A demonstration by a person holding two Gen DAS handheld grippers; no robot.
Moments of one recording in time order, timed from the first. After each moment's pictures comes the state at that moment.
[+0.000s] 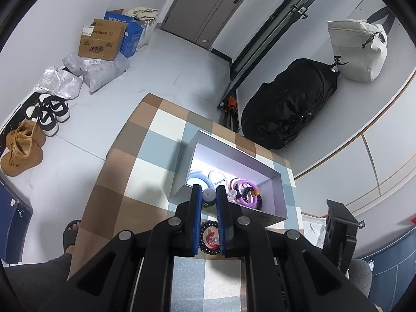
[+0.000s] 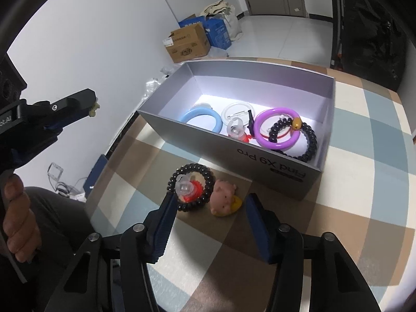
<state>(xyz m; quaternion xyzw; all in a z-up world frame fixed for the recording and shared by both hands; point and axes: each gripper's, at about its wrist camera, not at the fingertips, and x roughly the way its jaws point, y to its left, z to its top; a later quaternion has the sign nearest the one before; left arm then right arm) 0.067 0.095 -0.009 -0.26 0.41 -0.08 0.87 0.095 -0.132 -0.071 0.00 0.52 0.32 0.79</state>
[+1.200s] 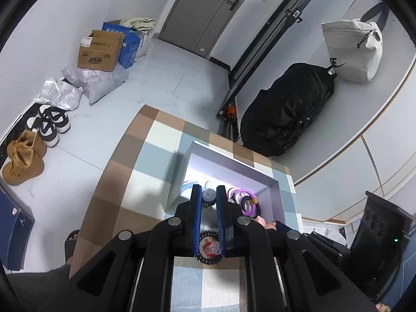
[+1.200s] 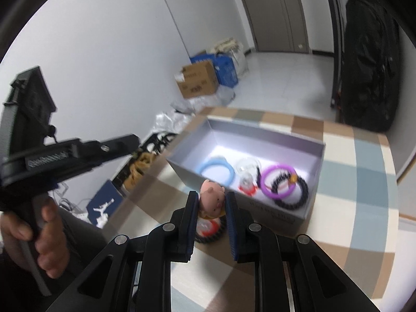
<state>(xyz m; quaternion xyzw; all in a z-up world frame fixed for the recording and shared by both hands) 0.071 0.087 0.001 -0.24 0.39 -0.07 0.89 0.081 -0.136 -0.017 0.02 0.41 0.34 0.84</state>
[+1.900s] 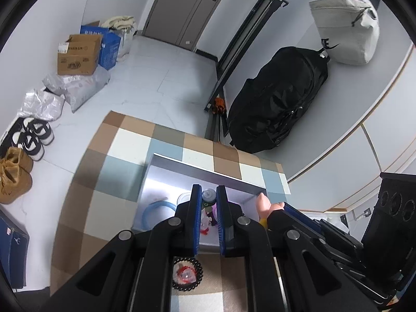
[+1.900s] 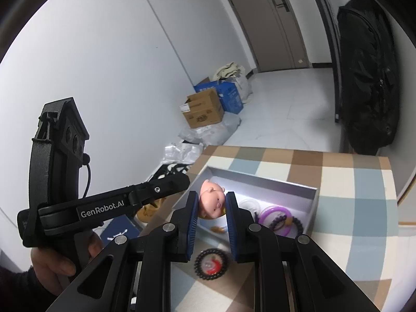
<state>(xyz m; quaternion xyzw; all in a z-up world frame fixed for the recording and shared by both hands) 0.113 0.052 -0.003 -0.22 0.41 -0.10 0.88 0.115 -0.152 0.011 0.09 0.37 0.35 0.86</state>
